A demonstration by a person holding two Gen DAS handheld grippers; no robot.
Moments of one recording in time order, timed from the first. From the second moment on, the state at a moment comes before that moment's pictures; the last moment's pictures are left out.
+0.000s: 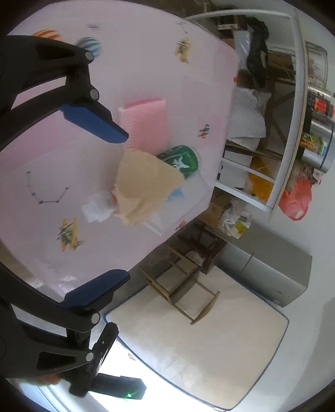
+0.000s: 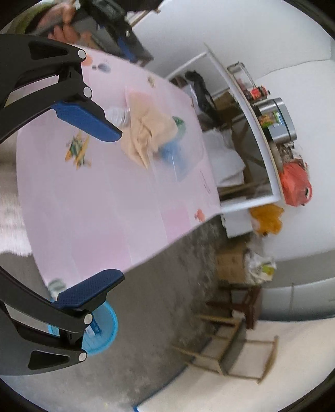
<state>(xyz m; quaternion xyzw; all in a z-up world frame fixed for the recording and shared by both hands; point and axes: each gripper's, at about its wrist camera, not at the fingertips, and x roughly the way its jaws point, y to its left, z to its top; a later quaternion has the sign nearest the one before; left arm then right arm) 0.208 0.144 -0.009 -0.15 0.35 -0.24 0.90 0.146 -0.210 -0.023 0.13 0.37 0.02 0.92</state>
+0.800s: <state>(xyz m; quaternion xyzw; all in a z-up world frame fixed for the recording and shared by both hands) 0.263 0.120 -0.040 -0.13 0.39 -0.24 0.88 0.434 -0.114 -0.053 0.04 0.51 0.34 0.79</state>
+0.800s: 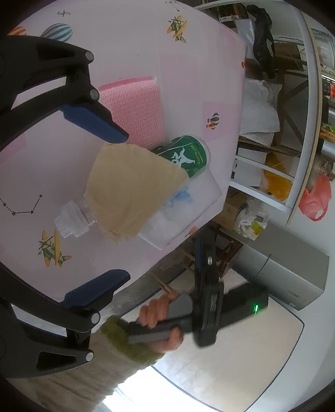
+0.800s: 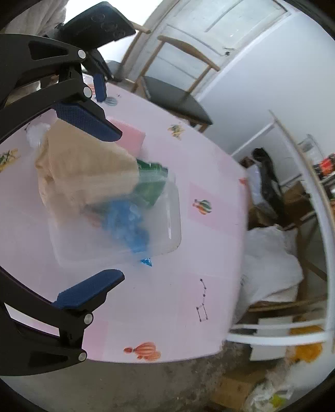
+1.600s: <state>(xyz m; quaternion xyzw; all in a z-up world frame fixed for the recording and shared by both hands) 0.275 0.090 -0.034 -0.05 0.39 -0.25 0.88 0.372 -0.185 -0.084 0.19 0.51 0.22 0.81</state>
